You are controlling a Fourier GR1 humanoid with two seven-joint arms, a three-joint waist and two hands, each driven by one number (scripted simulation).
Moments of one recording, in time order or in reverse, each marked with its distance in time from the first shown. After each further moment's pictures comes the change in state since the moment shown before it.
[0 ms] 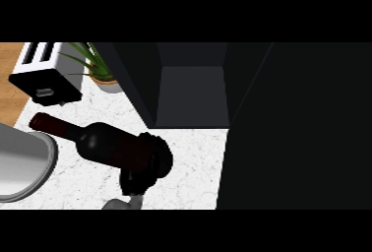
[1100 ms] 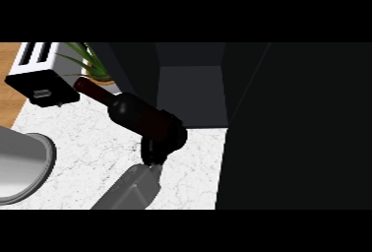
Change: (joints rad) left arm -0.375 0.000 -0.126 0.424 0.313 0.091 -0.234; right arm -0.016 0.011 -0.020 0.038 -0.027 0.022 -0.026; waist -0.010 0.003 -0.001
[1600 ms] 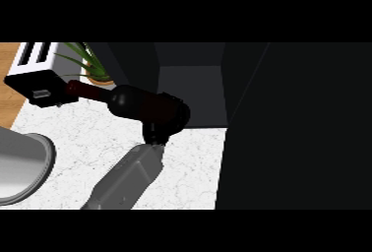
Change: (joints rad) left arm -0.184 0.000 0.020 0.161 0.120 0.009 0.011; right arm 0.013 0.004 0.000 0.007 -0.014 0.001 -0.014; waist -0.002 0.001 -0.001
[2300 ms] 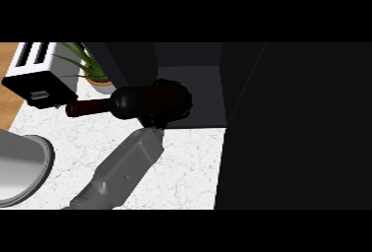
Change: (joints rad) left arm -0.163 -0.002 0.035 0.189 0.060 -0.021 -0.033; right arm 0.020 -0.002 -0.007 0.006 -0.029 0.019 -0.030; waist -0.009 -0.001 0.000
